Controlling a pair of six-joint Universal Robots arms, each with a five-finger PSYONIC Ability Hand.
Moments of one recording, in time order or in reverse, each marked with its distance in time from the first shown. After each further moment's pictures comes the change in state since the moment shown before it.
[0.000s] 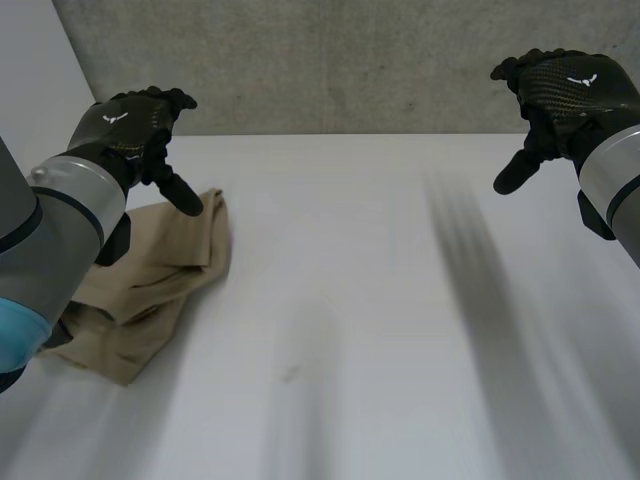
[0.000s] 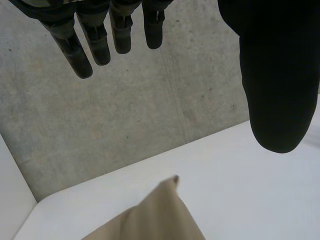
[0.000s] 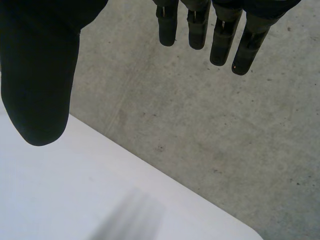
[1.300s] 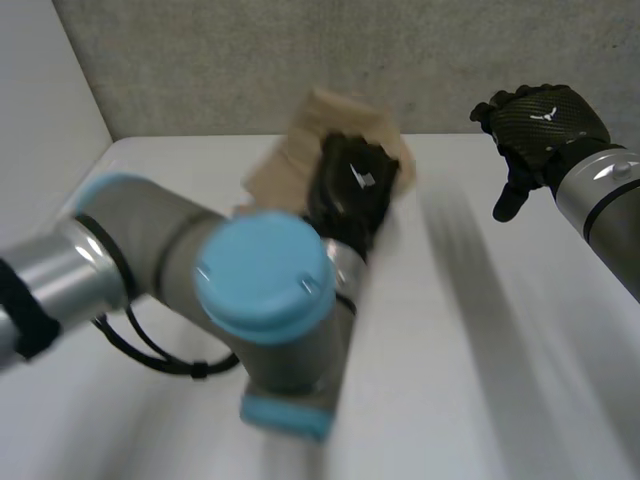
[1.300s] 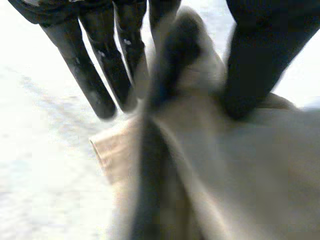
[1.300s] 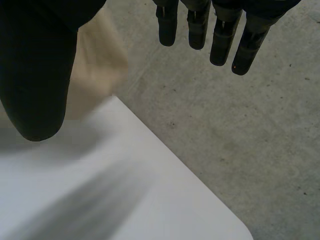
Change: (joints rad) left arm -0.513 -0.465 0.227 0.436 -0.215 0.610; right arm -0.013 0.078 0.000 0.012 -0.065 -0.241; left_hand 0.448 0.550 0.544 0.550 0.523; right_hand 0.000 0.000 0.000 0.000 0.000
